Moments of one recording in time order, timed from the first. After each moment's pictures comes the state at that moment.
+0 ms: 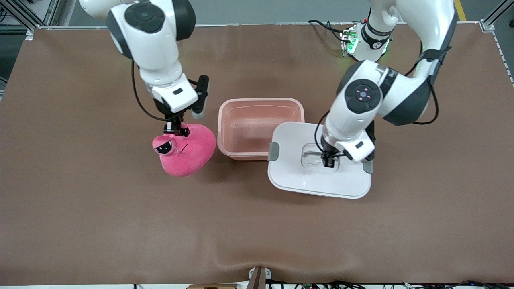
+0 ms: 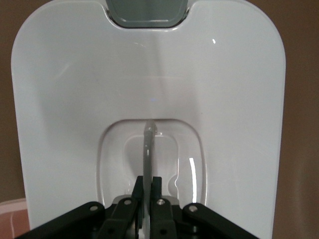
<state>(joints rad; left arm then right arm) -0.18 0.43 -0.36 -1.52 0.18 1.95 -1.97 0.61 0.13 -0.02 -1.70 -0.25 1.96 -0.89</state>
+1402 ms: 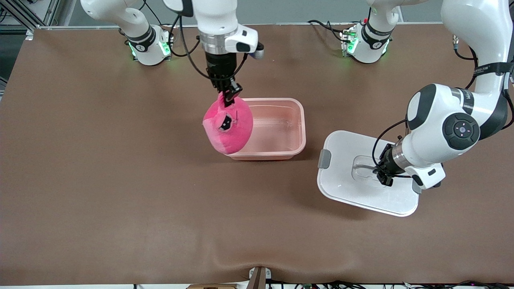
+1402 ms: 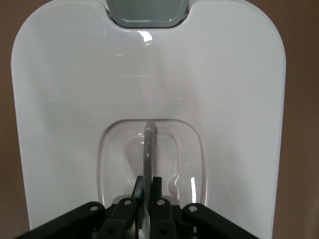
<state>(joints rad) 0.08 0.44 -0.36 -1.54 0.12 1.95 -1.57 0.82 0.14 0.03 -1.64 -0.28 1.93 -1.36</state>
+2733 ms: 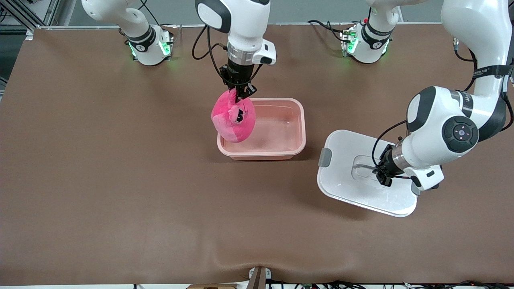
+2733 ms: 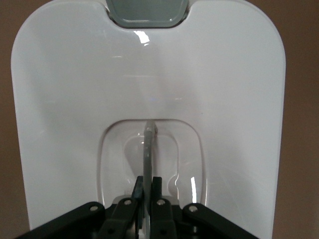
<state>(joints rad) 0.09 0.45 -0.36 -1.55 0.12 1.95 -1.55 0.90 0.25 0.03 -1.59 -0.28 1.76 -1.35</state>
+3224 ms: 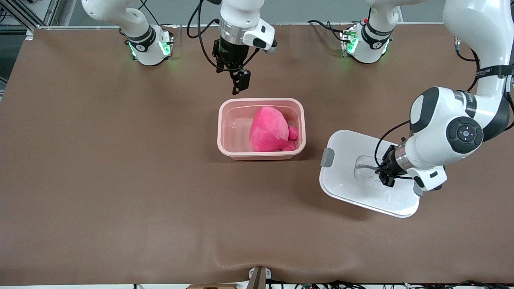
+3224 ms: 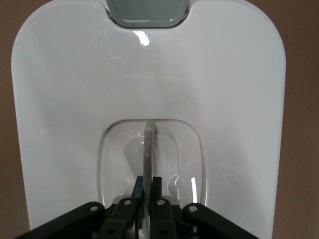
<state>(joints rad) 0.10 0.45 -0.36 -1.55 0.12 1.95 -1.53 0.89 0.25 0.01 -1.42 -0.28 1.57 -1.20</state>
